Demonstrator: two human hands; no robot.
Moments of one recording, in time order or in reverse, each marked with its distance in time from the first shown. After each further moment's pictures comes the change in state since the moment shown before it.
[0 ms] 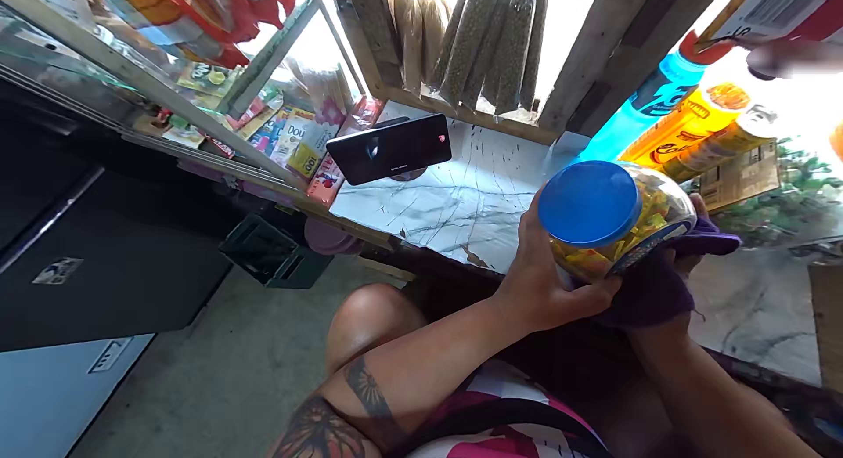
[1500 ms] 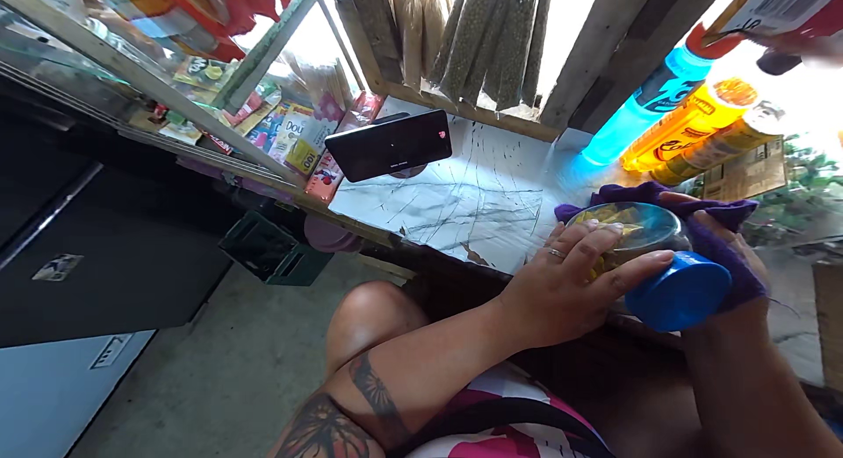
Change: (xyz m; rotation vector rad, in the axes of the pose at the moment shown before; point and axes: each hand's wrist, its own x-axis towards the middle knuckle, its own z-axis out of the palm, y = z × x) left_hand -0.005 0.002 0.004 0.645 -0.272 0.484; right_hand 0.016 -0.070 0.015 -0.567 -0.475 0.042
